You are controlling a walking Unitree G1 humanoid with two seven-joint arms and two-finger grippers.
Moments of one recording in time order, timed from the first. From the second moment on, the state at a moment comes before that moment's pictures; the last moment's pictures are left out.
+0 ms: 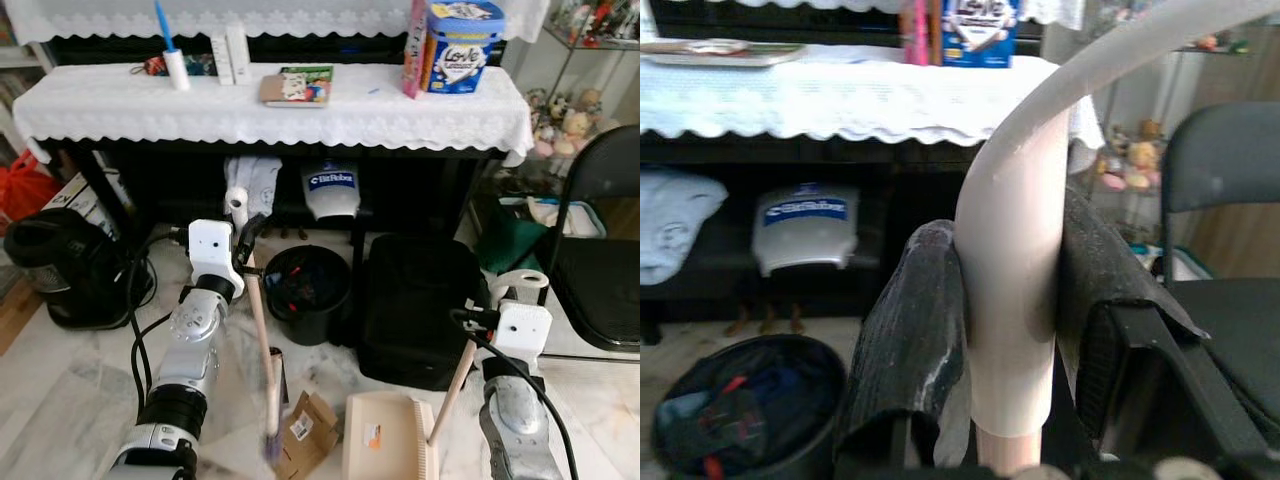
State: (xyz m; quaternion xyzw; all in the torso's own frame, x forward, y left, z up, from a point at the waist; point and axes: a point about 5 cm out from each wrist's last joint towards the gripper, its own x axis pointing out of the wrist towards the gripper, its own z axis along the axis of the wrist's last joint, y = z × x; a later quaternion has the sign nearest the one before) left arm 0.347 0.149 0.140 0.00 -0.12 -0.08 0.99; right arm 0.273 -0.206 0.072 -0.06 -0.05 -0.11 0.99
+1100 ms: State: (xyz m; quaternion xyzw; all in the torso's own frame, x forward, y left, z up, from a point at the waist) left arm 0.346 0.140 0.131 0.00 -0.11 -0.09 0.99; right arm 0.272 -0.201 0.073 -0.04 -0.05 -0.10 0.99
